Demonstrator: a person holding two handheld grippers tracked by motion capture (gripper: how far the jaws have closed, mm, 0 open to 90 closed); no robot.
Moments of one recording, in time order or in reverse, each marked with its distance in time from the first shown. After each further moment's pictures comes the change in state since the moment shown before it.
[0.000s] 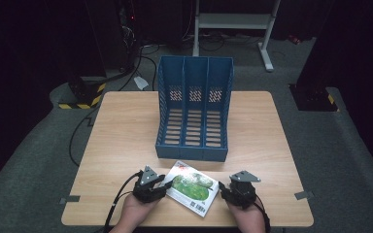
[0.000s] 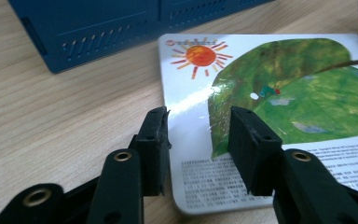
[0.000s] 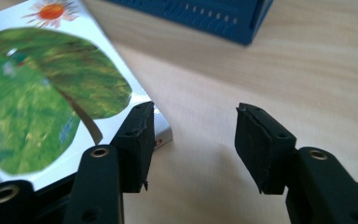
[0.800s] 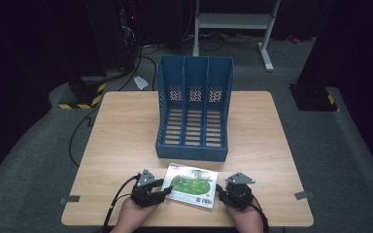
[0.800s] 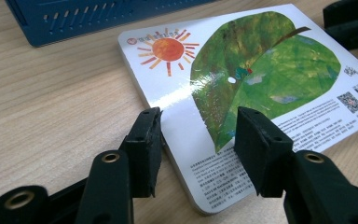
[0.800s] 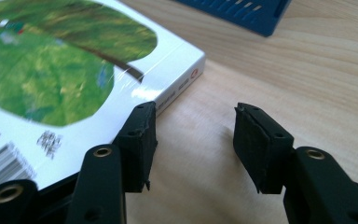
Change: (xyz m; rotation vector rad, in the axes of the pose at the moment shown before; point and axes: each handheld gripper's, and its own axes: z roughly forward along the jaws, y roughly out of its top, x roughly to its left) left arm -0.005 -0.006 -0.007 0.037 -0.070 -0.036; right arm 0.004 -0.008 0.008 0.021 0.010 -0.063
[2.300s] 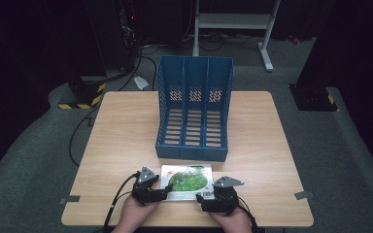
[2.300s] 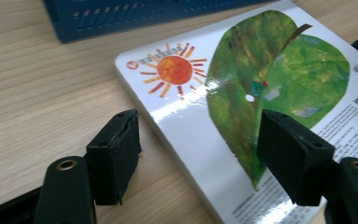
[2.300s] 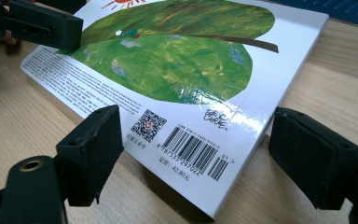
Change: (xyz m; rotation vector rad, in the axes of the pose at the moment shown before) left arm 0.008 0.002 0.005 -0.011 0.080 -0.071; right arm 0.037 0.003 0.008 -0.010 0.251 0.001
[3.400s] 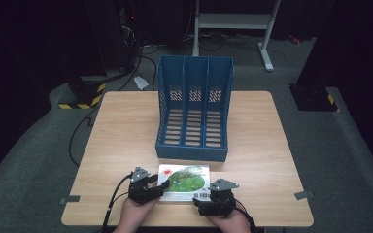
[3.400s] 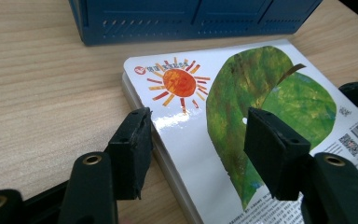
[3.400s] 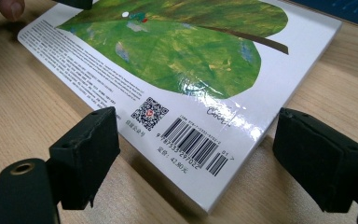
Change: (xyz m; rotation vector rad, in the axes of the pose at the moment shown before) left arm 0.003 -0.001 -0.010 -0.085 -0.015 -0.132; right arm 0.009 -0.003 0.003 0.004 0.007 -0.080
